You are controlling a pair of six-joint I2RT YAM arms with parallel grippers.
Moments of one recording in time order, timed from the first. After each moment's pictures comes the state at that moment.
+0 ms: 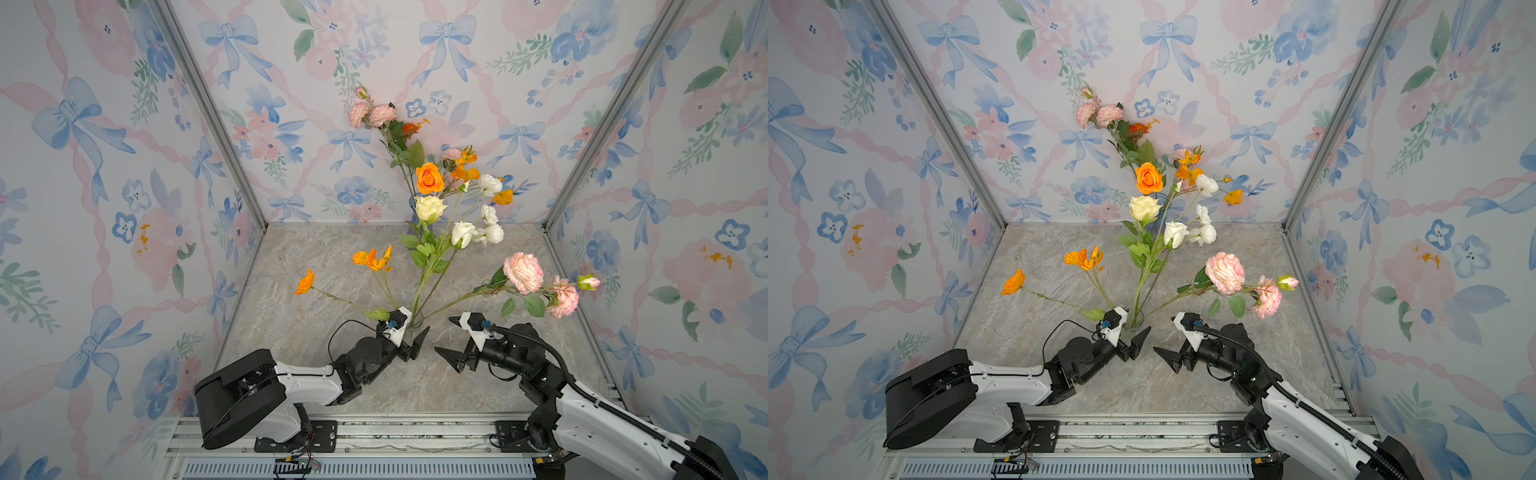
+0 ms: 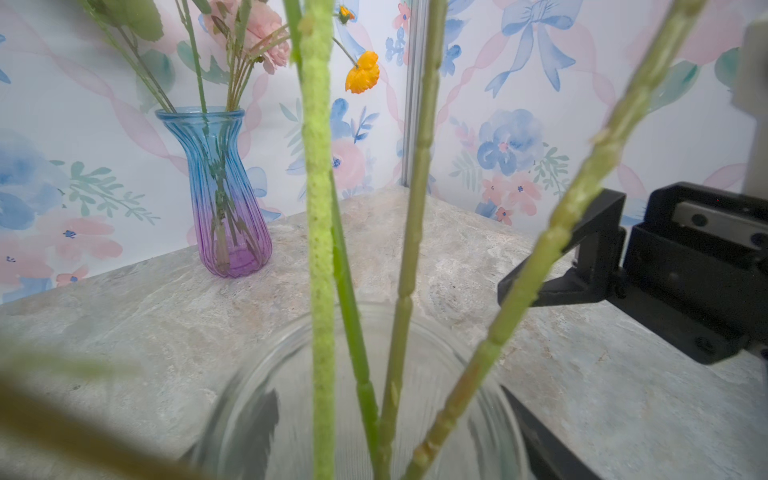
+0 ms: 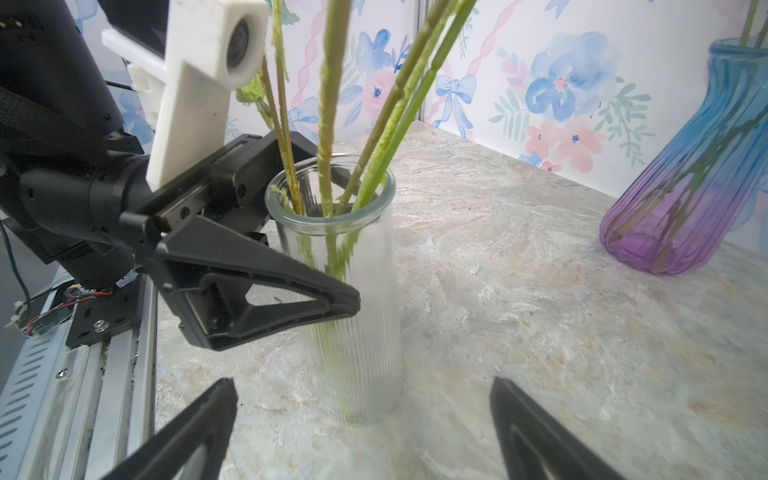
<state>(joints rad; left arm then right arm) -1.04 1.38 0.33 1.00 -0.30 -0.03 0.64 0.78 0.26 0.29 -0.41 -0.05</state>
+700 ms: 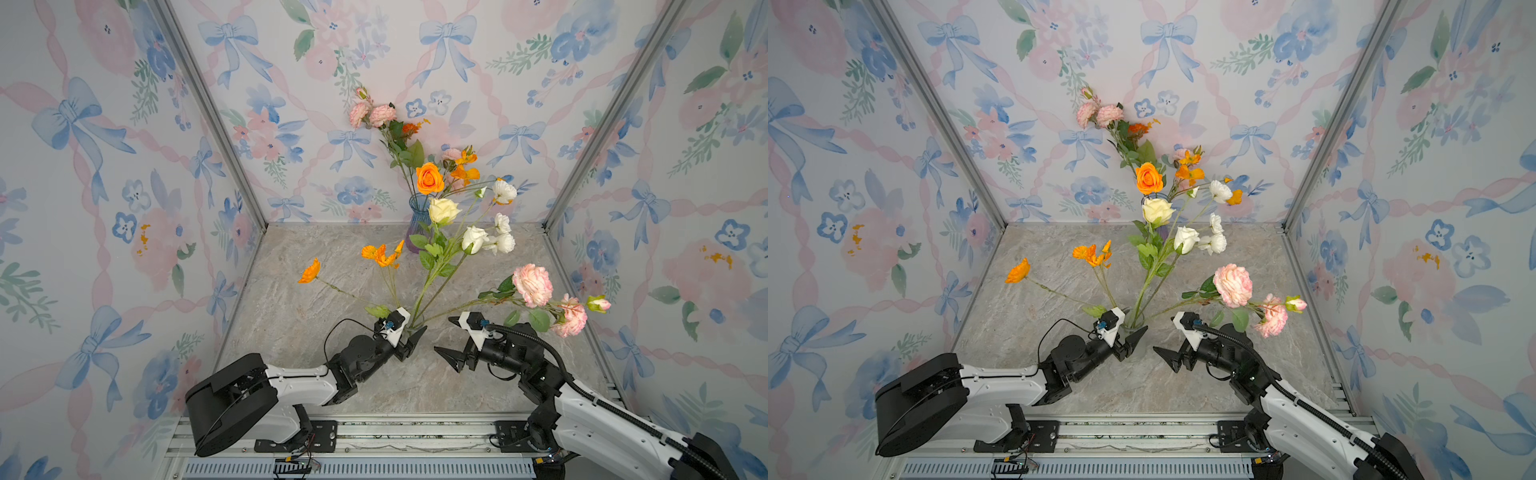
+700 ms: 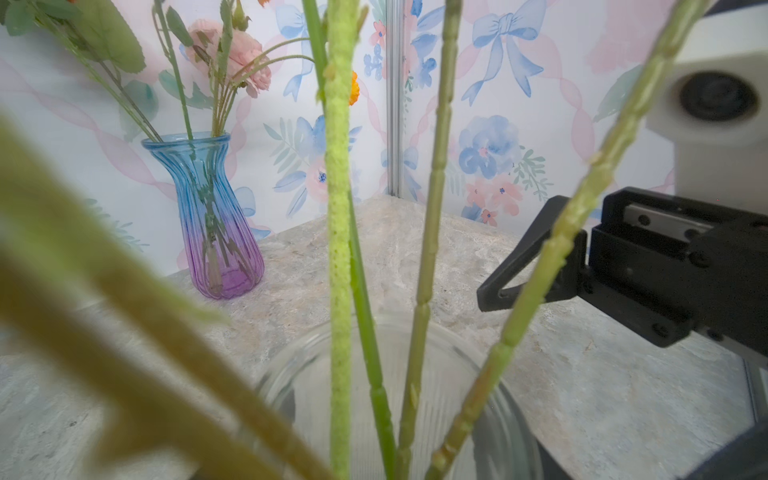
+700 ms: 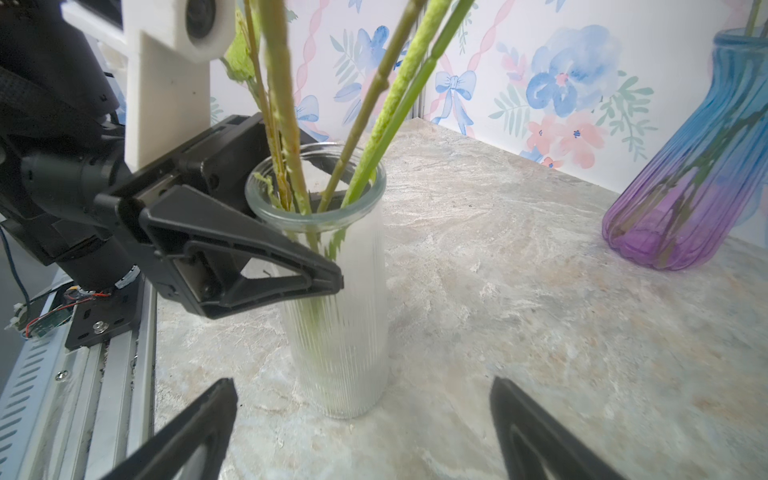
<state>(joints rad) -0.97 1.29 0.31 0.98 -0.20 0.04 0.64 0.81 0.26 0.32 -0.41 -0.04</state>
